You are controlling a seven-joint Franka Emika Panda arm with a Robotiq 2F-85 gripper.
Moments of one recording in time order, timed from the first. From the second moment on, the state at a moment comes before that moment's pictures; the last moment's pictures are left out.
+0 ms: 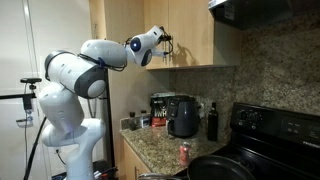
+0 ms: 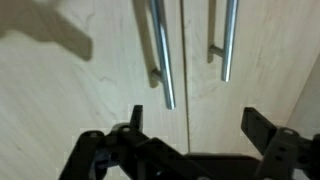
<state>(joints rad) 1.26 -0.73 -0.83 -2.04 -0.09 3.46 -0.33</state>
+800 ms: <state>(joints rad) 1.01 -0.50 -0.77 -1.99 -0.03 3.34 -0.09</state>
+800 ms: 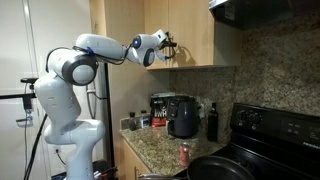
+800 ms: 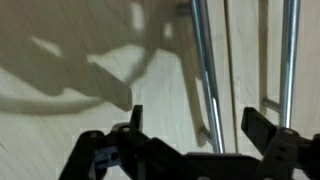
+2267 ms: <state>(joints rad) 0.22 -0.29 -0.19 -1.83 -0.37 2.88 0.35</state>
